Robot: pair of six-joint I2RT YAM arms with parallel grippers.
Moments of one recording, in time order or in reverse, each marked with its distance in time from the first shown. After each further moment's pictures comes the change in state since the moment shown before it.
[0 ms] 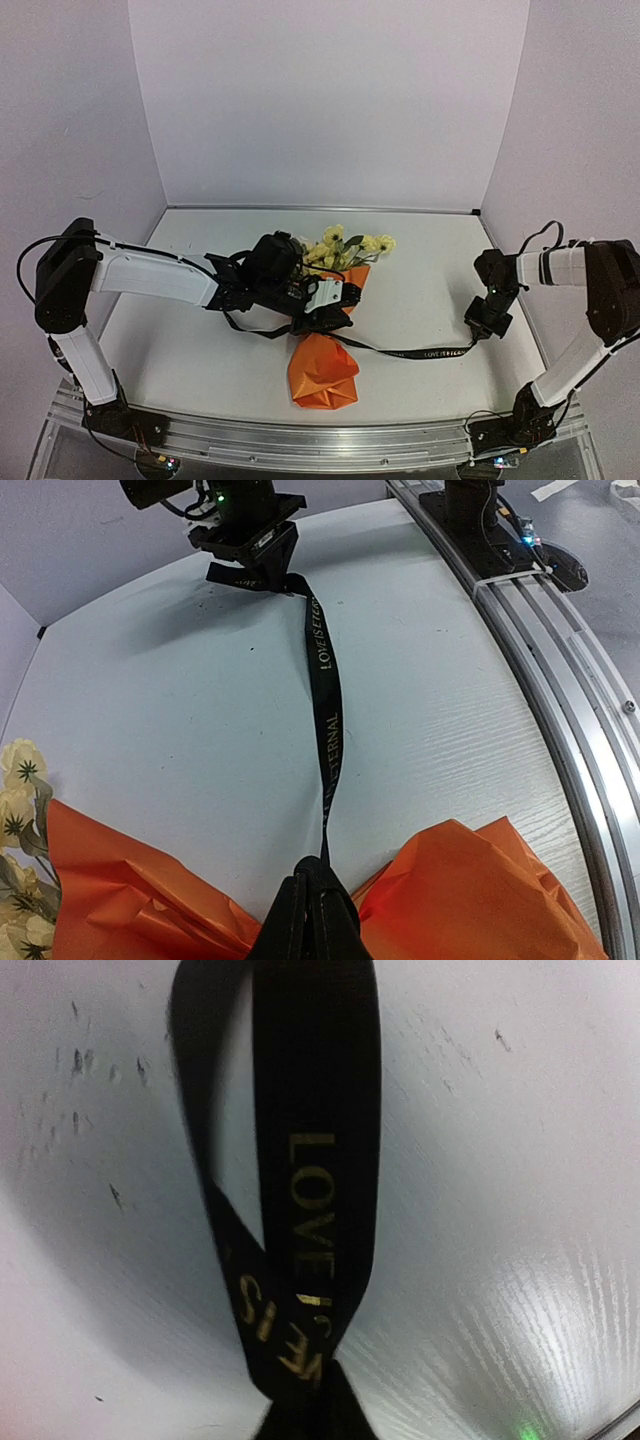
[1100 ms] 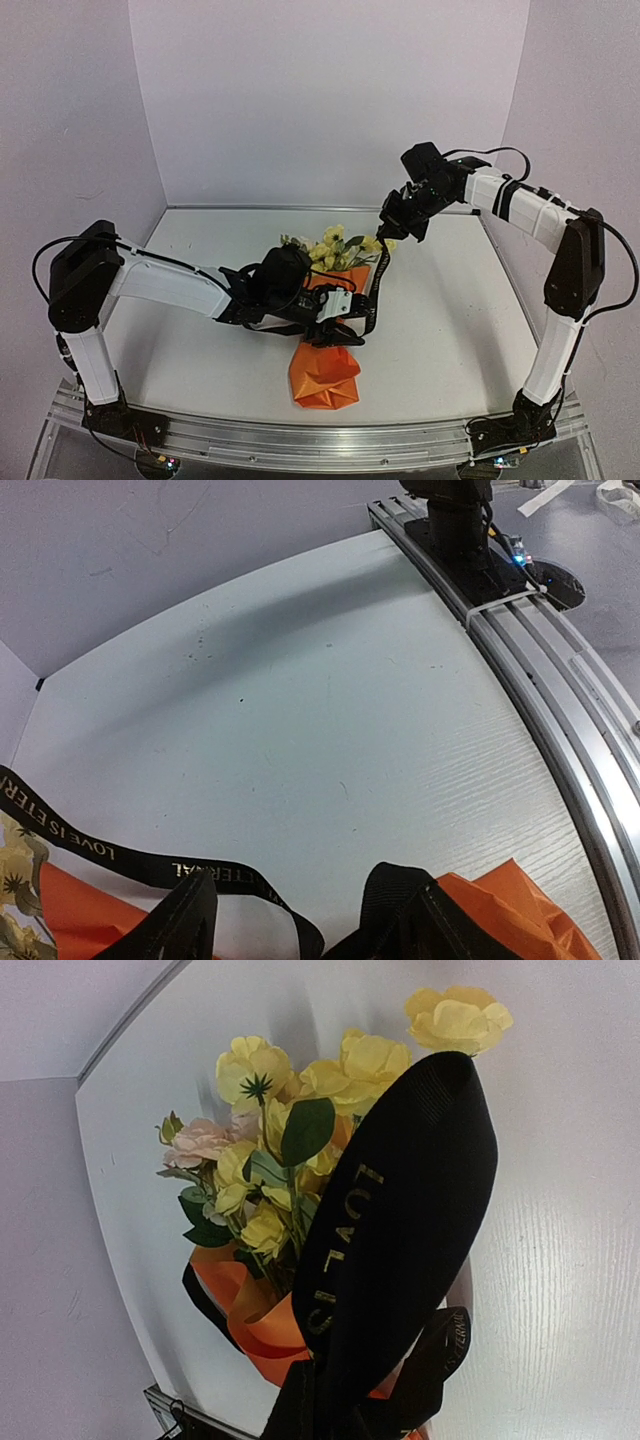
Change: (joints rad) left arm -0.042 0.085 -0.013 0.193 0.031 0.010; right arm 0.386 0.303 0.978 -0.156 -0.283 0.092
